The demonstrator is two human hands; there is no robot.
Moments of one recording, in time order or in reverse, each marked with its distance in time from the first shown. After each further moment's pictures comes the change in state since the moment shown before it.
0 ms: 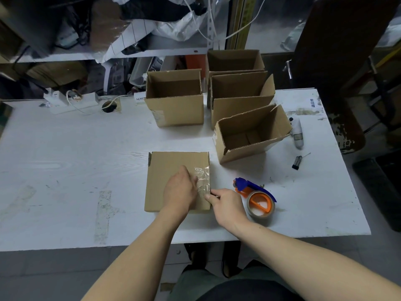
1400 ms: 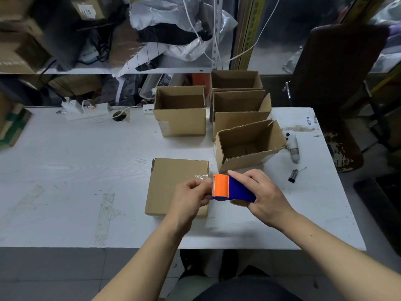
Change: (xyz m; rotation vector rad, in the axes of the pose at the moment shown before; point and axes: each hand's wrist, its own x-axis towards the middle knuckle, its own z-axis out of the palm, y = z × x) left_hand -0.072 0.056 -0.052 -1.020 -0.194 -0.211; right_hand -0.009 0.008 -0.138 -0.395 0.094 -0.849
